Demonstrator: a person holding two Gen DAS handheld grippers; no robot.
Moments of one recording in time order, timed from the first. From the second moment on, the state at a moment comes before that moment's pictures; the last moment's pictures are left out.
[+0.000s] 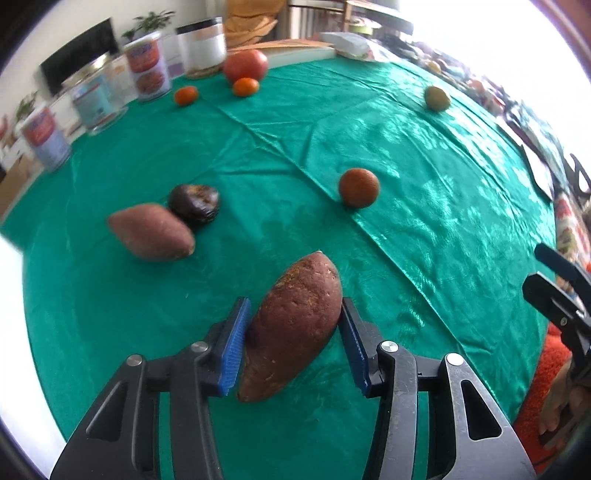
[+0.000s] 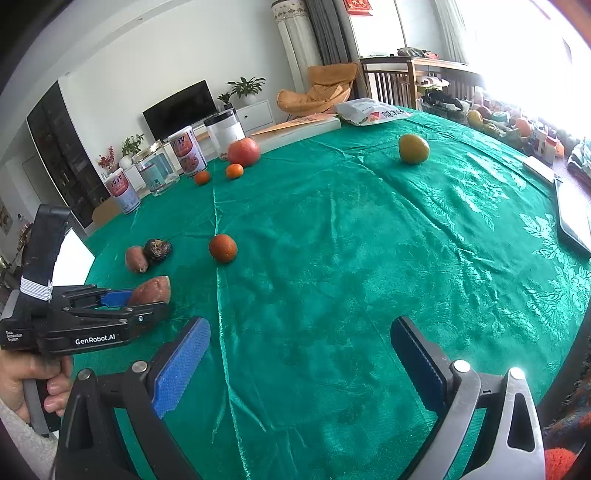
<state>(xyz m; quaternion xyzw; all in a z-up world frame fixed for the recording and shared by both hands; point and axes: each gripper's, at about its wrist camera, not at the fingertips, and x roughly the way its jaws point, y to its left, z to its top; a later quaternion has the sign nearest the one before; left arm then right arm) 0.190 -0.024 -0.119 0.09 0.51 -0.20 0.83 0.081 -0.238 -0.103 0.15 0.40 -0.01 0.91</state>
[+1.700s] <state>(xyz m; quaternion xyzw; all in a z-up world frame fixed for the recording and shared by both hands) 0.146 0.037 -0.136 0.06 0.54 -0.14 0.83 0.174 -0.211 -0.101 0.19 0.55 0.19 0.79</state>
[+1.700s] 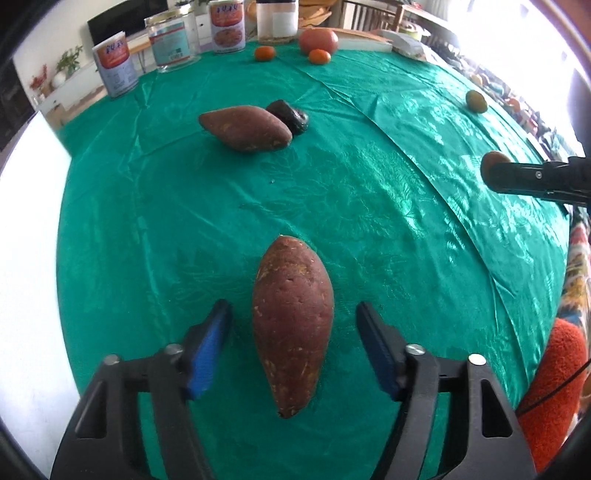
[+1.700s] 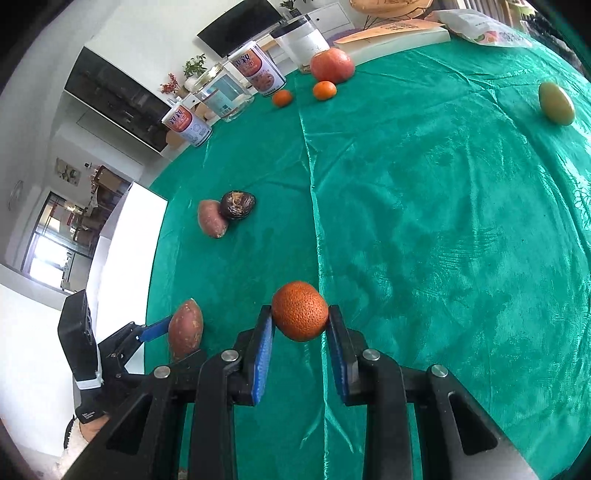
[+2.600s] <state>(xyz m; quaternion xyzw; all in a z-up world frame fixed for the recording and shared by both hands) -0.036 0.370 -0.032 -0.27 0.44 0.12 0.85 0.054 0.163 -0.006 0.05 0.53 0.51 0.68</state>
